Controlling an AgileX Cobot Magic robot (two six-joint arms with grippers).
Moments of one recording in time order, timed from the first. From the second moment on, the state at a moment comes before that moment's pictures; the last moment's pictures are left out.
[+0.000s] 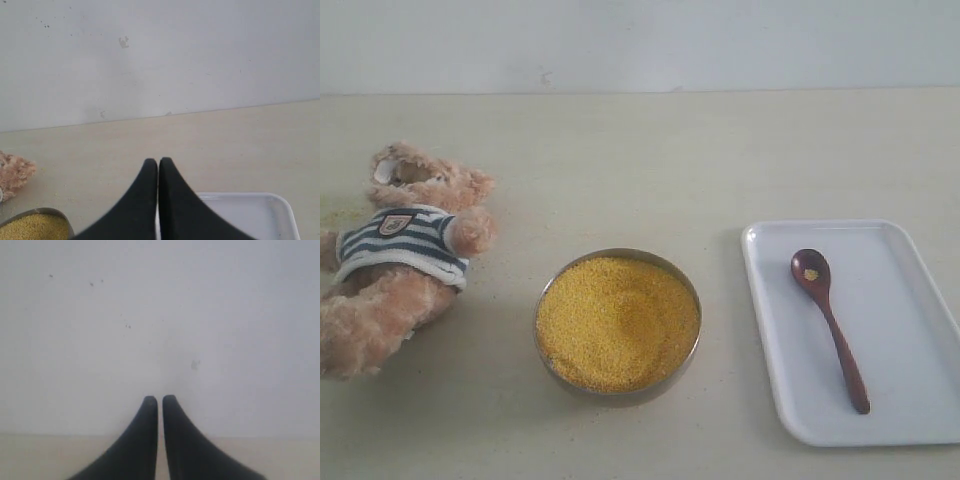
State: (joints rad) left arm -0.15 0.11 -0.31 0.03 0.11 -0.24; right arm 0.30 0.26 -0.03 0.01 -0.10 0.24
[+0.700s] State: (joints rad) left arm -0.13 0.00 -0.29 -0.01 0.11 -0.14; right arm 0.30 0.26 -0.03 0.01 -0.10 0.24
